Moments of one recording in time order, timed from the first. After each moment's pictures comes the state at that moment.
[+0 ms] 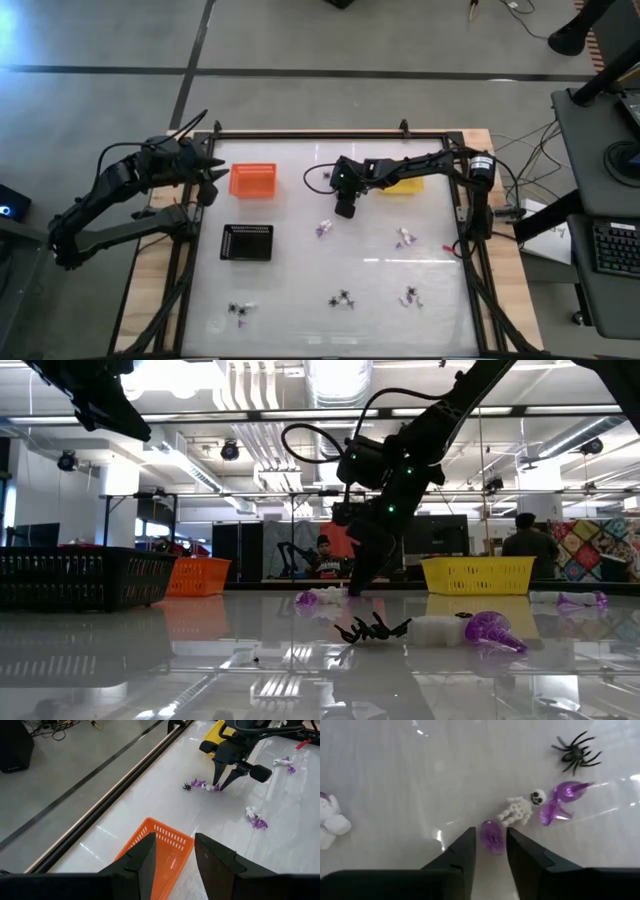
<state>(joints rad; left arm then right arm) 0.59 0.54 0.85 -0.89 0.02 0.05 -0.31 1.94 1.15 -0.26 -0.06 -0.03</state>
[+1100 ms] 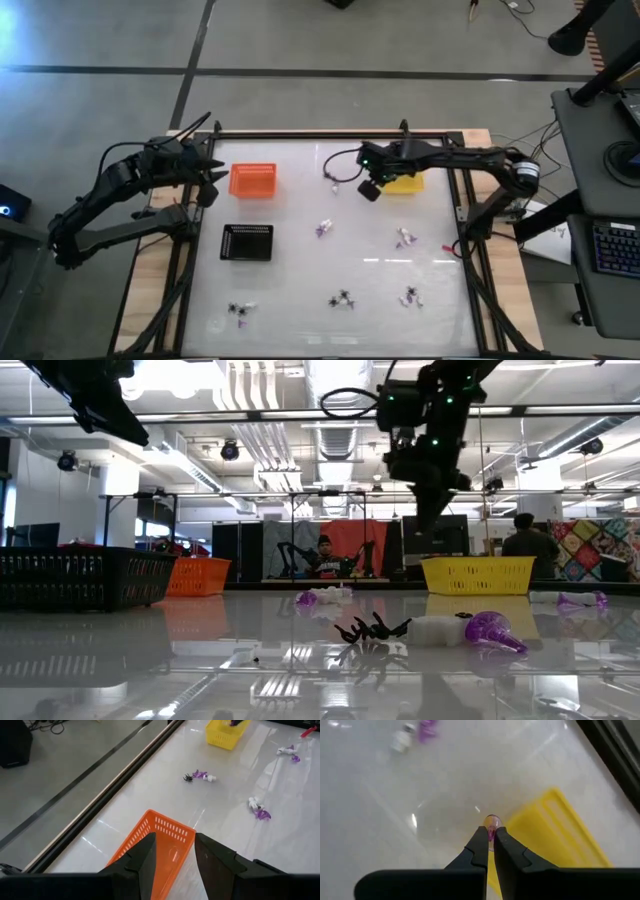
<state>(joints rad) 0.59 0.55 0.85 -0.92 0.01 0.07 -0.35 1.60 1.20 -0.88 0.21 0.31</state>
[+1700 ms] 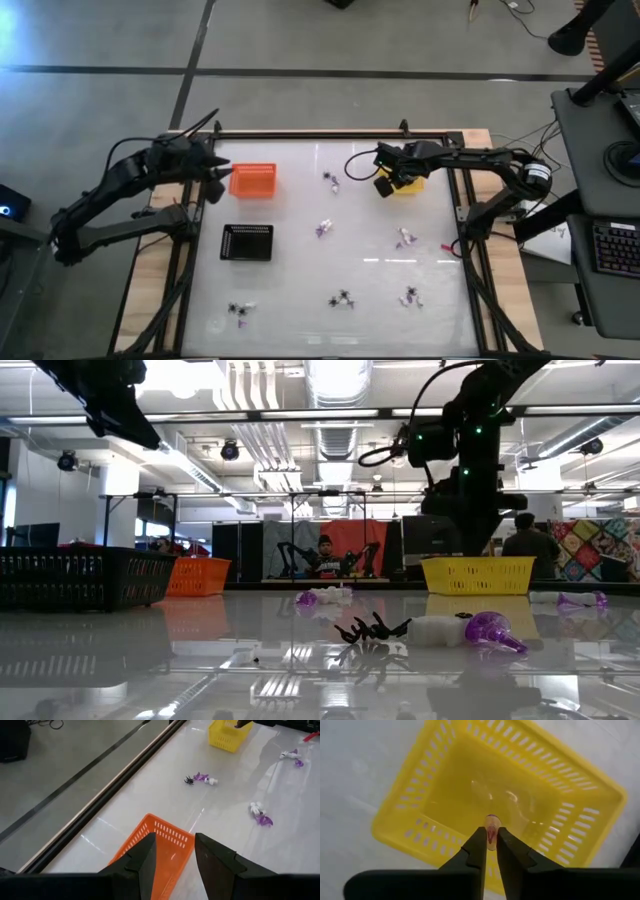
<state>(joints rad) 0.59 0.62 0.85 -0.86 0.01 0.04 -0.46 1.53 0.99 -0.89 0.21 0.58</state>
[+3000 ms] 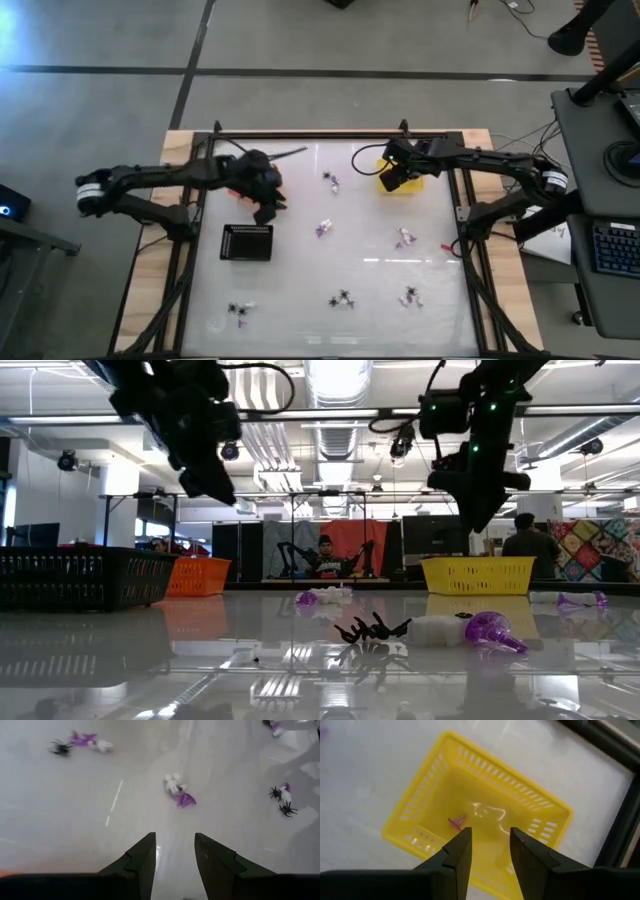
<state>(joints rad) 0.29 1.24 0.82 -0.43 0.27 -0.08 -0.46 1.37 0.99 -0.91 0.29 0.53</state>
